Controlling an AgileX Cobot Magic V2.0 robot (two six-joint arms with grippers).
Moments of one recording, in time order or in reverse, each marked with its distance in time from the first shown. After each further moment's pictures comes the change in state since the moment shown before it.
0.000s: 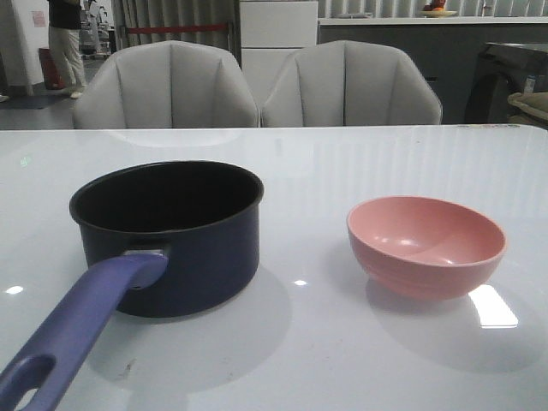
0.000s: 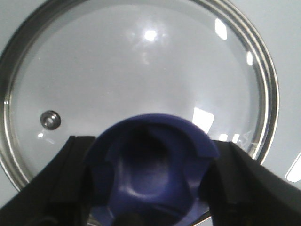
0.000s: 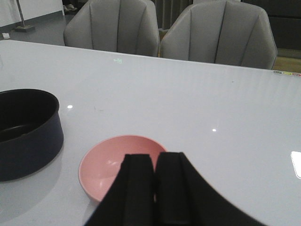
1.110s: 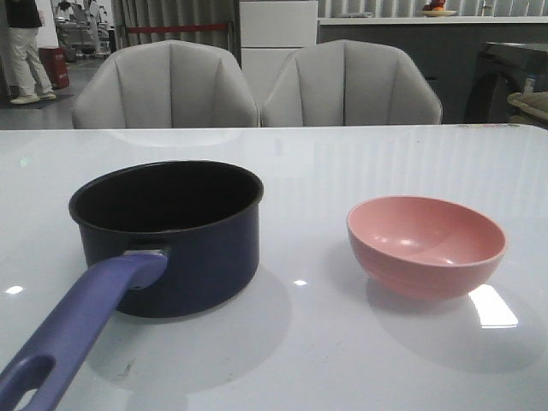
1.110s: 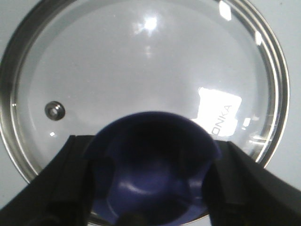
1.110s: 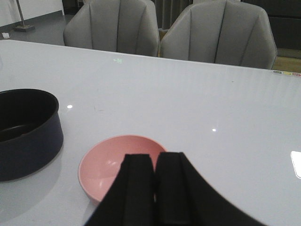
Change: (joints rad) left arm 0.000 -0.035 0.004 0.116 0.069 0.025; right arm 0.000 0.000 0.000 0.000 0.000 0.000
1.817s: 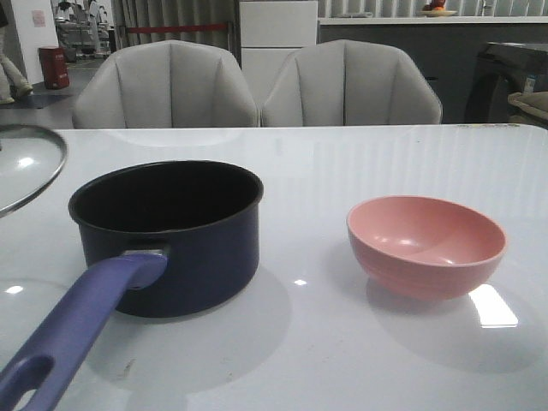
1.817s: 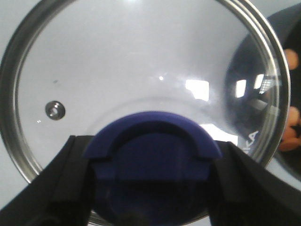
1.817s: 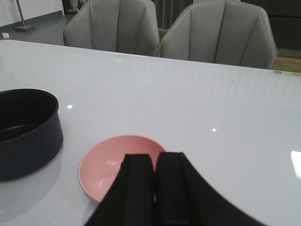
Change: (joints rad) left arm -0.278 -0.086 -0.282 -0.051 0.103 0.028; right arm 0.000 0.000 0.000 0.000 0.000 0.000
